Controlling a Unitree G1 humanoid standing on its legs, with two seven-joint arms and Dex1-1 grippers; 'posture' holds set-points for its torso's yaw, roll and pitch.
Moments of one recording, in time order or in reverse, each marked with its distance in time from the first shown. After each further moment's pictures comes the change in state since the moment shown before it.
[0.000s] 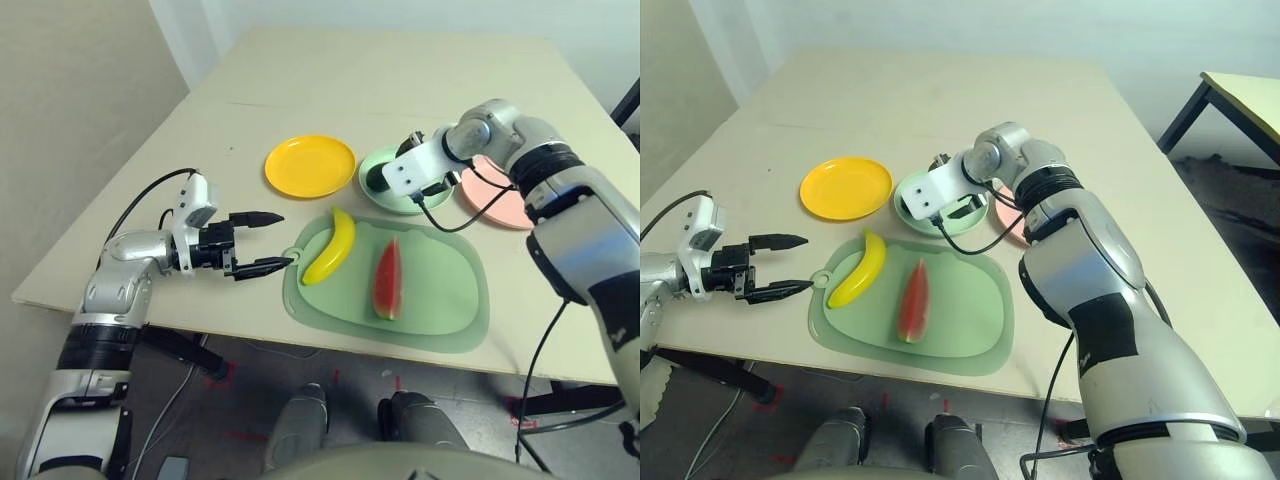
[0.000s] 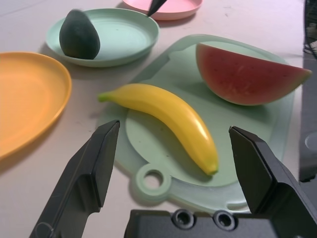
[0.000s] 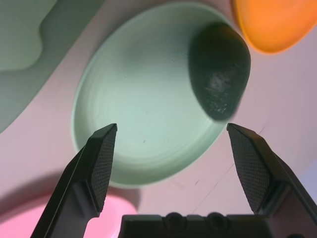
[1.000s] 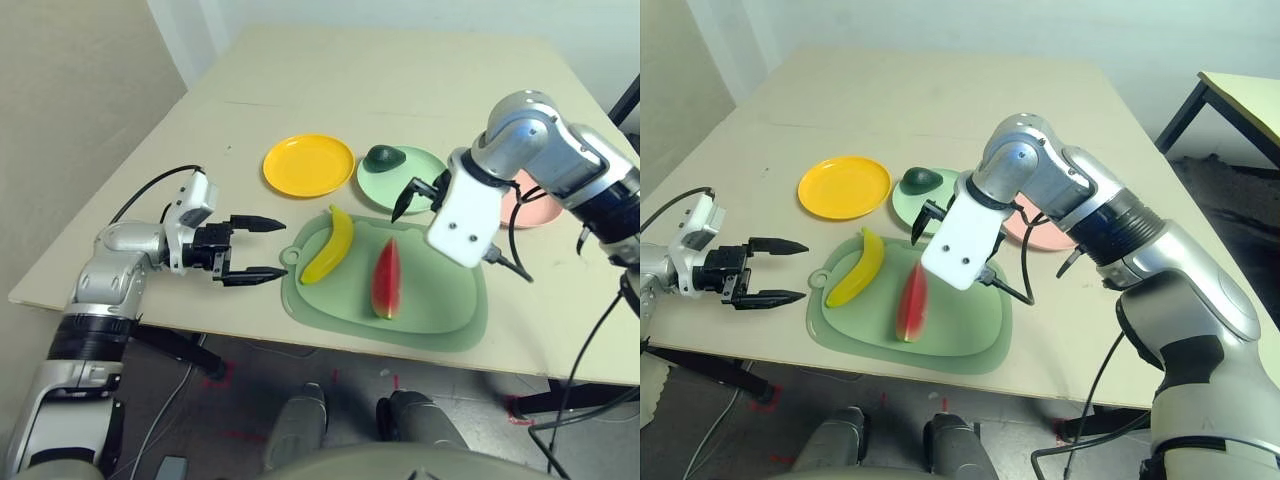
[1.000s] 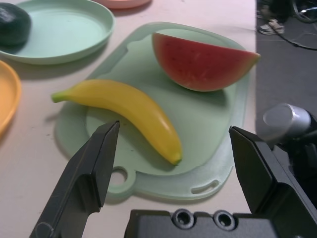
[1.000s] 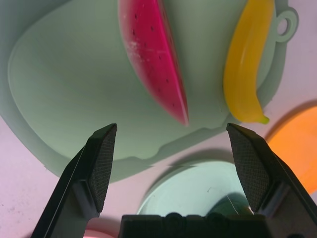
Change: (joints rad) left arm -0.004 0.047 -0.037 -0.023 -0.001 0.020 -0.176; right arm 0.271 -0.341 0.145 -1.157 0.587 0.279 0.530
